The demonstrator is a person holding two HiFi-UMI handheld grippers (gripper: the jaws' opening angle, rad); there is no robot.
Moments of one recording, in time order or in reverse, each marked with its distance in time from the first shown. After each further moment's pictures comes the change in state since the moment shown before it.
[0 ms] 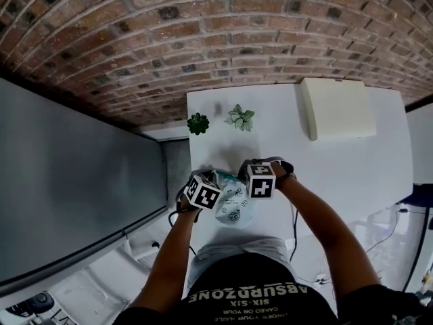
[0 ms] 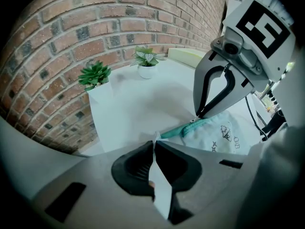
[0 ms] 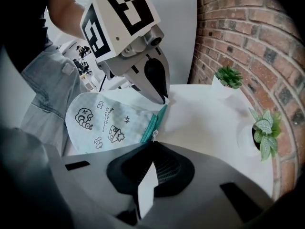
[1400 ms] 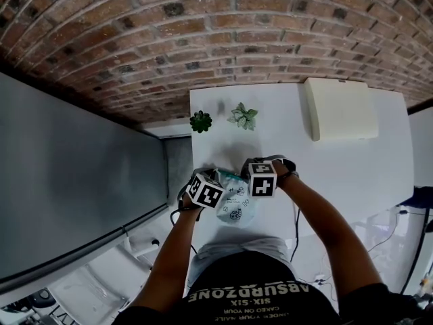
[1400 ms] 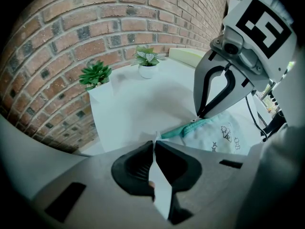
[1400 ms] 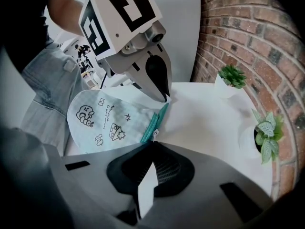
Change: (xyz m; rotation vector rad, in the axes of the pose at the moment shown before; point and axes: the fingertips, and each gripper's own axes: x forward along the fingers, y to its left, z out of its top) left arm -0.002 -0.001 0.000 -0.009 0.005 0.011; right arm -0.002 0.002 -0.002 -0.026 0.034 0.024
